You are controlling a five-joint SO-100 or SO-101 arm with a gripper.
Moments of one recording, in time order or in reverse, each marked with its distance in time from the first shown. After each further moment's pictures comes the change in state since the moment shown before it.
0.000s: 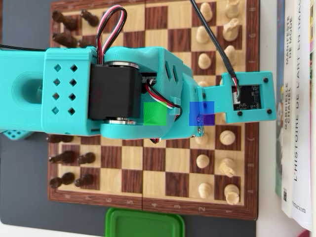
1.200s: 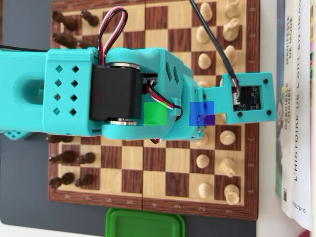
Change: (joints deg) arm 0.1 0.0 0.1 0.0 0.0
